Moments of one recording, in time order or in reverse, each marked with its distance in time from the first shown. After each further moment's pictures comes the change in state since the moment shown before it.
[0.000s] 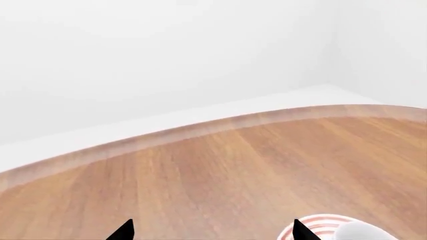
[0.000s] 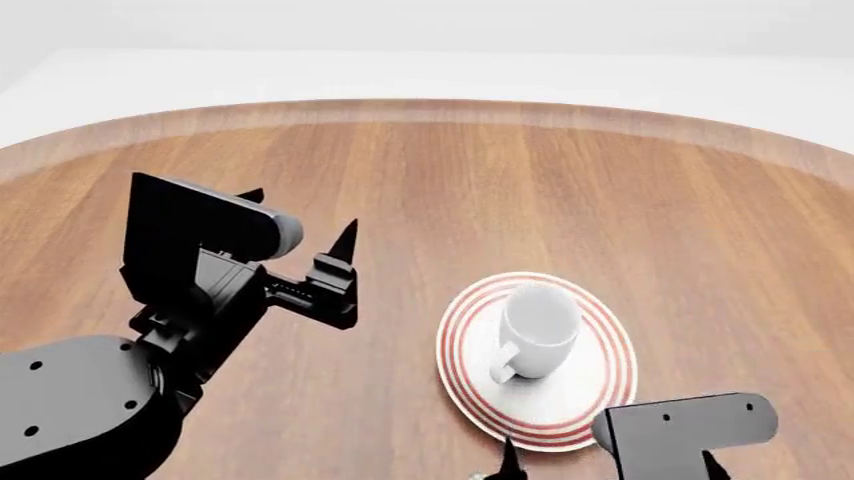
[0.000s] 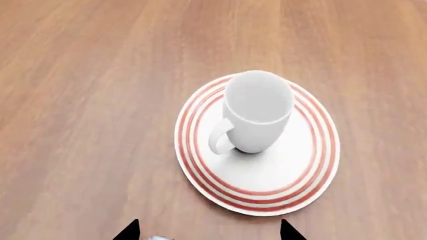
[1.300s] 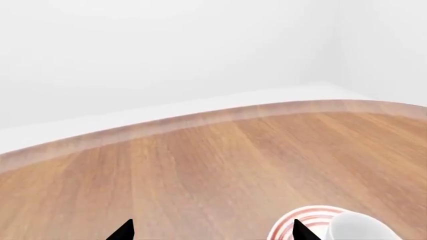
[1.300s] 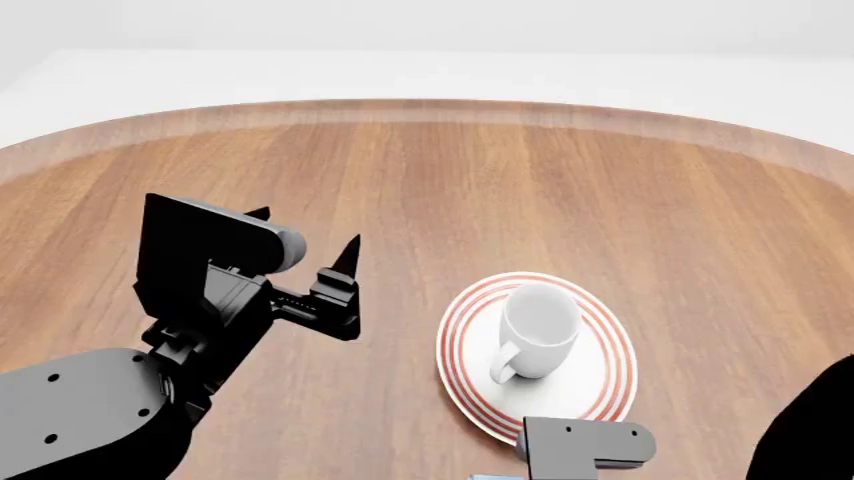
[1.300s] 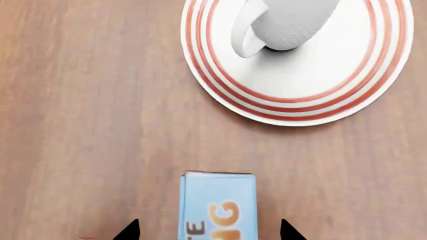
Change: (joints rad) left arm 0.067 0.012 0.004 -0.028 0.025 0.041 0.019; right arm 0.428 -0.500 -1.019 0.208 0.057 -1.018 0.000
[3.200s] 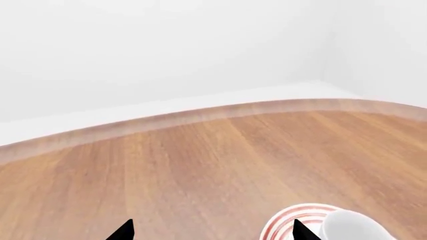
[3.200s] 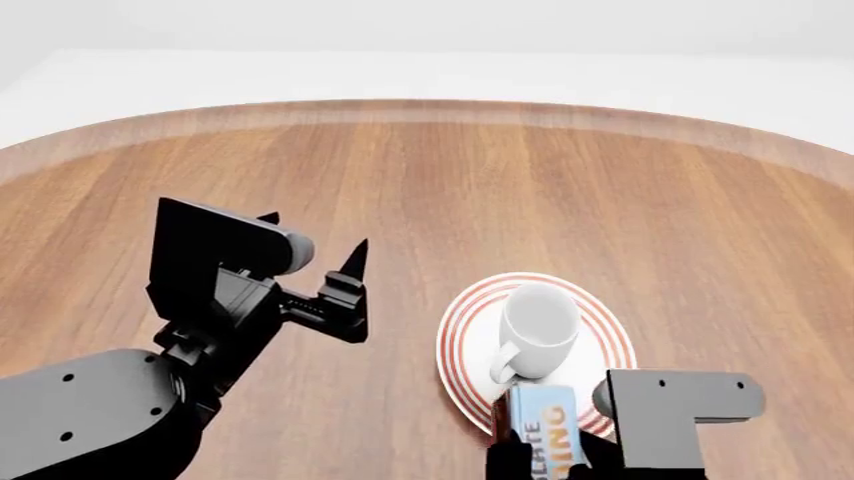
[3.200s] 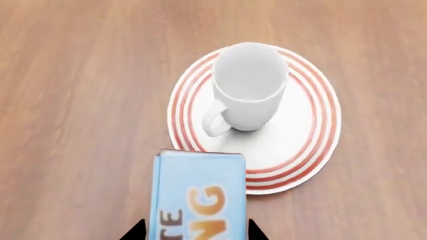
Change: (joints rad) left arm 0.024 0.026 -0.011 -0.018 0.001 0.001 0.009; right arm 0.017 0.407 0.398 -0.161 -0.013 0.505 -0.001
